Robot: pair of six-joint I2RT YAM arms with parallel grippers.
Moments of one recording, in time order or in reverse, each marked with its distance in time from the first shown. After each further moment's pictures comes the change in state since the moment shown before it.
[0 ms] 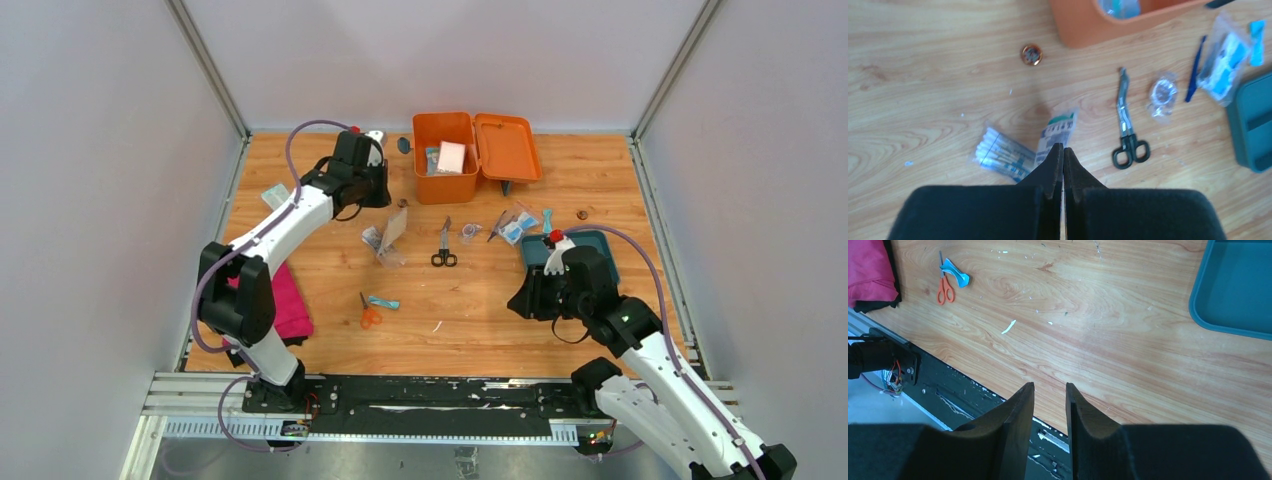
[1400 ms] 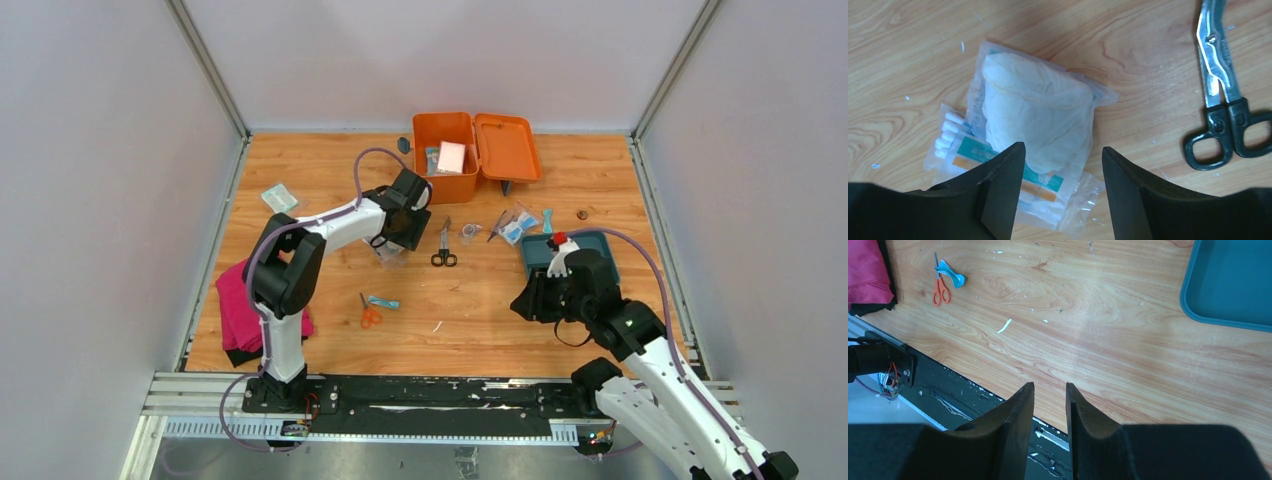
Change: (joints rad) left arm -0.198 0.262 0.010 -0.051 -0.256 0.164; right arm 0.000 -0.032 0.000 -0.032 0.025 0.006
